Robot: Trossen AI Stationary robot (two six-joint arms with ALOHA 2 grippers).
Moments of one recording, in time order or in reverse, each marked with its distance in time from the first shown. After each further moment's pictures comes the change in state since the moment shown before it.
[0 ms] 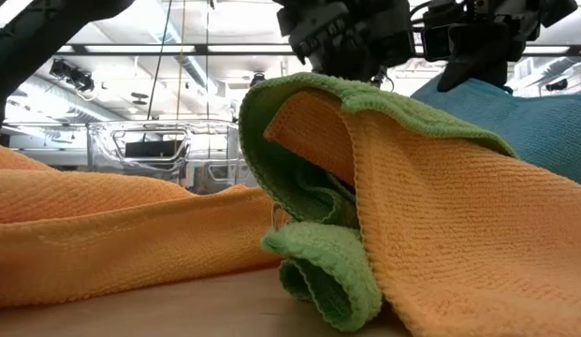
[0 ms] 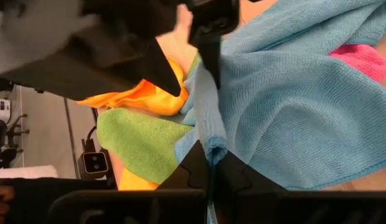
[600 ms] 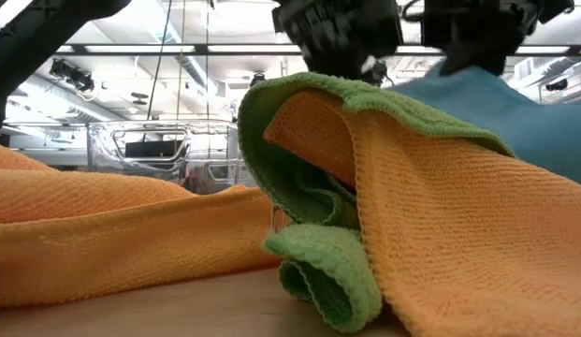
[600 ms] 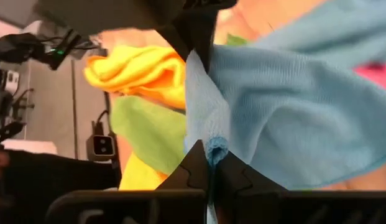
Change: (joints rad) left arm 0.037 -0.045 0.000 -0.055 0.124 0.008; right arm 0.000 -0.004 0.030 0.002 -0.057 -0.127
